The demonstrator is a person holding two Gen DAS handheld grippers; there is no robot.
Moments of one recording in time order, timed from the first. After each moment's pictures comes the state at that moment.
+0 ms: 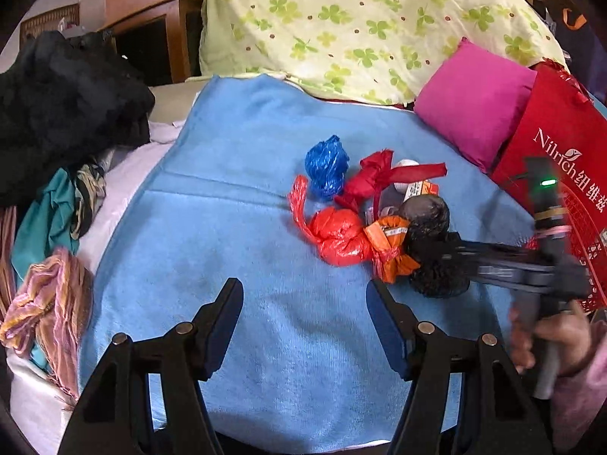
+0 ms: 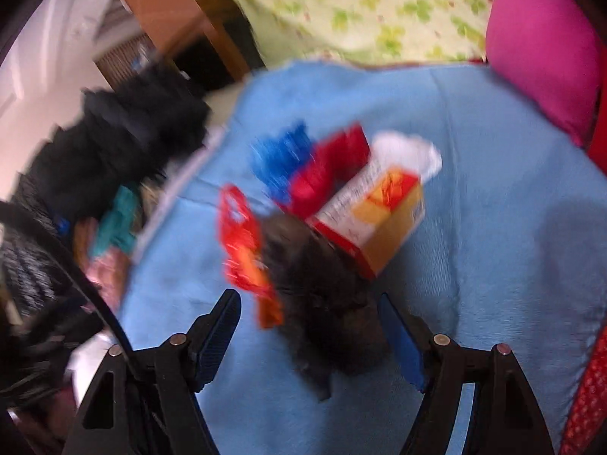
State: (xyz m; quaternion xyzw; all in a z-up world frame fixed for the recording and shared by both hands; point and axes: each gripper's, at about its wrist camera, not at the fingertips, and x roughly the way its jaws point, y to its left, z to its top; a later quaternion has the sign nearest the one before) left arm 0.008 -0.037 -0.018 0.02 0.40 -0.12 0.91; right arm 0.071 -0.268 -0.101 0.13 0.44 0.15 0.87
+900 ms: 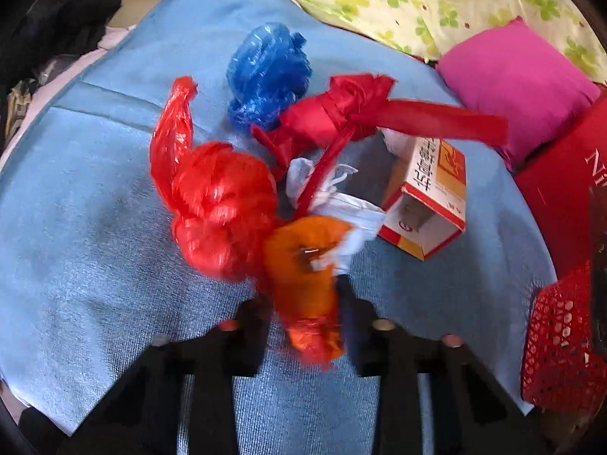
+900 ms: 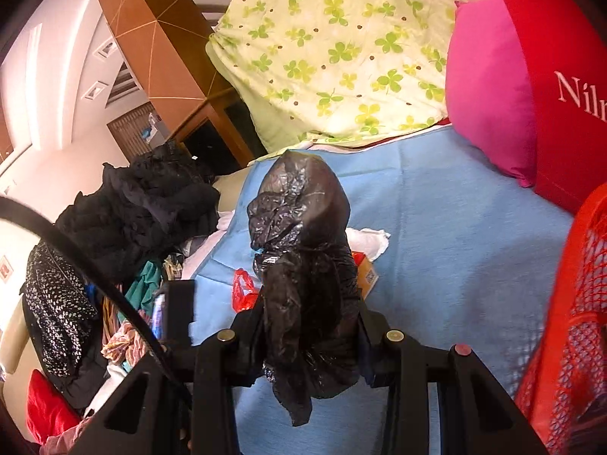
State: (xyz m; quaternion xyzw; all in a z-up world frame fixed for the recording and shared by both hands) left arm 0.101 -0.140 -0.109 -0.08 0.52 -0.11 0.85; right arm 0.003 -0.354 -0.020 0.20 0.30 0.15 0.92
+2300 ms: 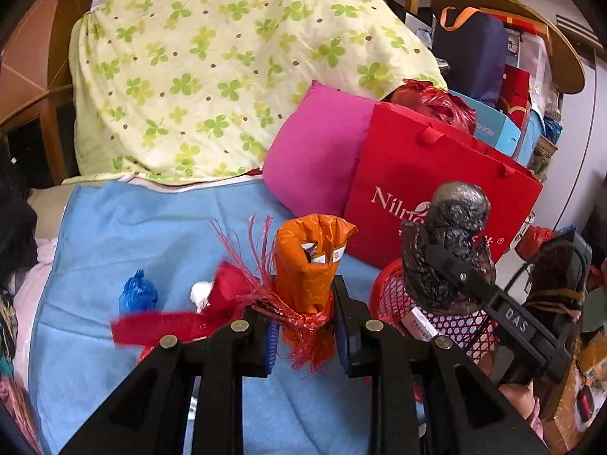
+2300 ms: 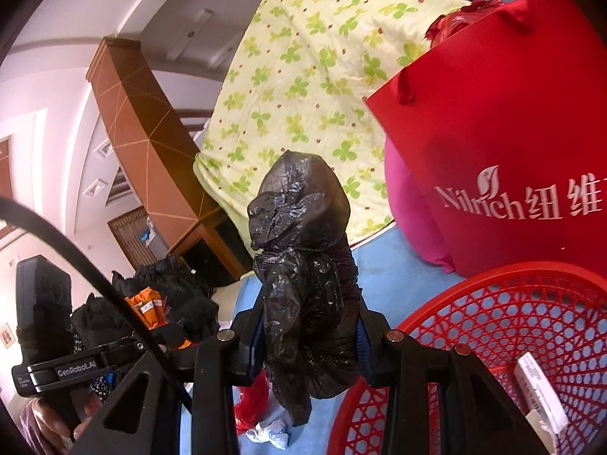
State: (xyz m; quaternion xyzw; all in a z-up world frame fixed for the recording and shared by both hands) left arm -0.008 -0.250 0.121 0.04 0.31 -0.31 0.90; right arm -0.080 -0.479 0.033 0.29 0.12 0.08 0.95
